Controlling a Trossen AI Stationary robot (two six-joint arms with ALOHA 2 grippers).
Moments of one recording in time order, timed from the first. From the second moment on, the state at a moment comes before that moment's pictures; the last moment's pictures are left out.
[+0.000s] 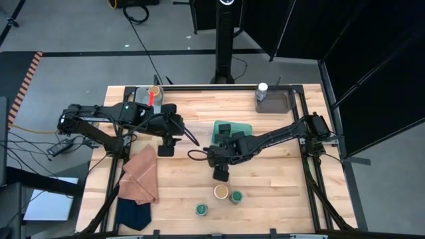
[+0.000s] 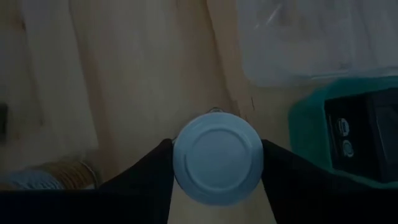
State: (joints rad) left arm -0.10 1.34 1.48 -1.17 -0.24 0.04; right arm 0.21 1.95 1.56 -0.81 0.19 0.43
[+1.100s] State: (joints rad) left arm 0.37 1.26 1.48 -1.05 0.02 -0.03; right arm 0.01 1.54 1.57 -1.23 0.56 0.80
